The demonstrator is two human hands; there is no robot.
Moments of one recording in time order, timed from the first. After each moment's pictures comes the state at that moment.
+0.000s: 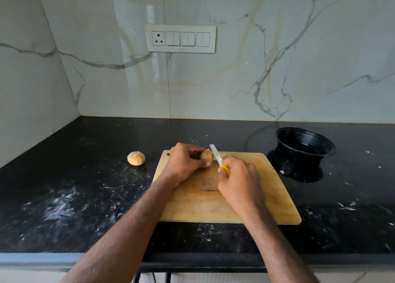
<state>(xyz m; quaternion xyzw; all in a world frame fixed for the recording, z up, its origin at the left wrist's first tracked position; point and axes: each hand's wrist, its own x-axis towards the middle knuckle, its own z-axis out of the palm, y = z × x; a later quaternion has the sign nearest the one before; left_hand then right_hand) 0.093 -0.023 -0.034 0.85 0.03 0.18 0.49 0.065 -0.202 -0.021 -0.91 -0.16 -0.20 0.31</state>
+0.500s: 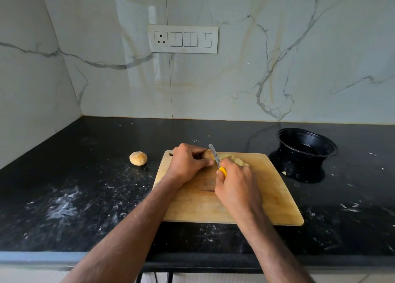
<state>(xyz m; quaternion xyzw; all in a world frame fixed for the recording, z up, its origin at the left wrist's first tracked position) 0.092 -0.028 -0.034 0.88 0.03 0.20 0.44 0.058 -0.193 -0.023 -0.93 -0.17 -0.20 0.27</state>
